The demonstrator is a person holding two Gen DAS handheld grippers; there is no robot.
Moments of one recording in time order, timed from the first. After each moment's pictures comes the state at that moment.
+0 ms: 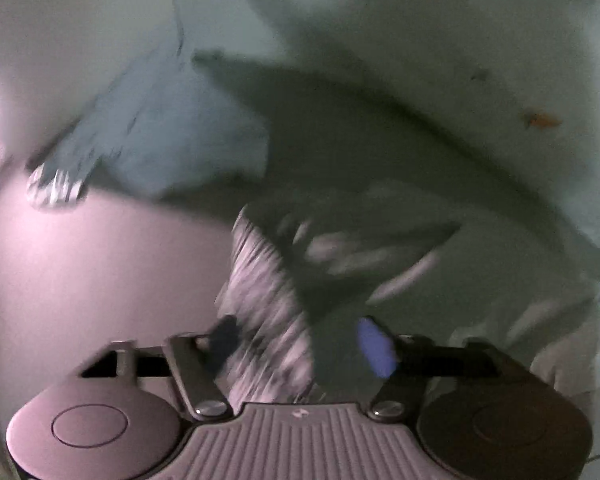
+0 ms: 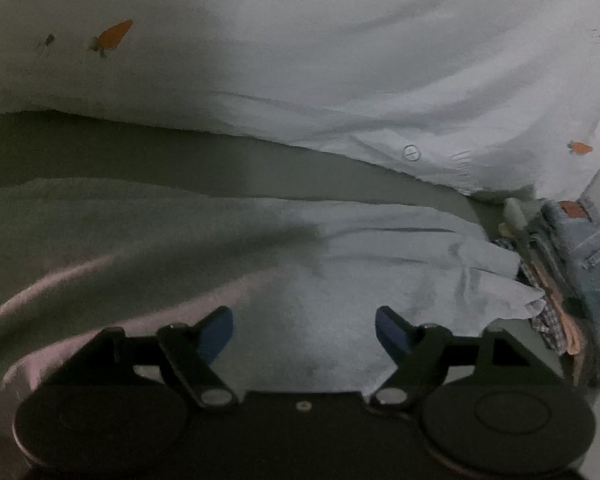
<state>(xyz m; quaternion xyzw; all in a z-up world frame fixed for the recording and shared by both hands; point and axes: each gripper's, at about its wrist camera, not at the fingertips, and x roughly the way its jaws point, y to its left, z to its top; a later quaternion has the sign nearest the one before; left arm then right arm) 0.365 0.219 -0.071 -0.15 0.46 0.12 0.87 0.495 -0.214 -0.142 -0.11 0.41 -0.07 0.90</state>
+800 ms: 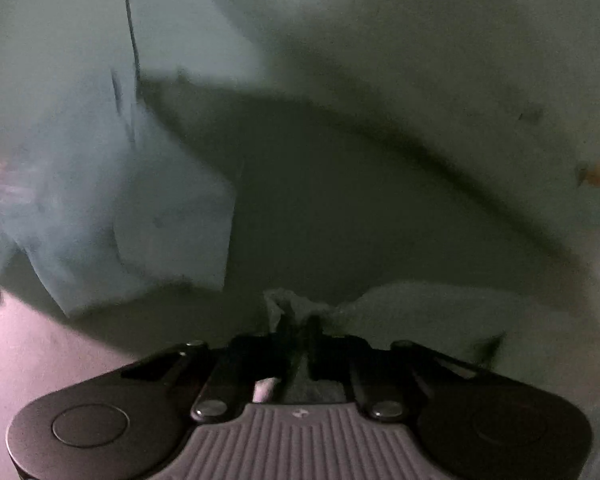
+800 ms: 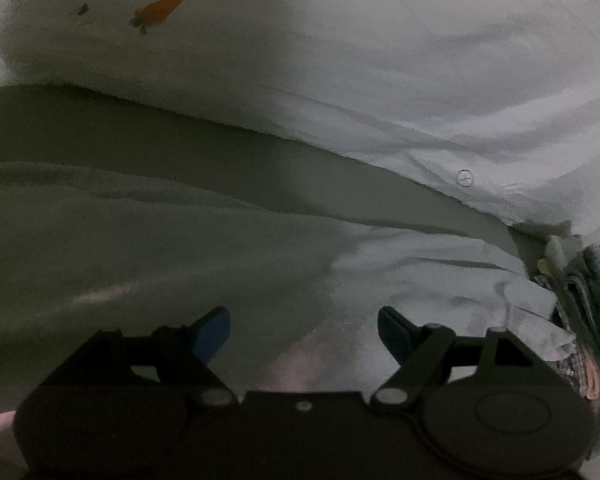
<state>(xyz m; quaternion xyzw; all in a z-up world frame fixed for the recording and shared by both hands) 0.488 0.236 -0.082 -0.15 0.41 0.13 0.89 0.530 -0.177 -0.156 -0.14 0.41 -0.03 0.90</state>
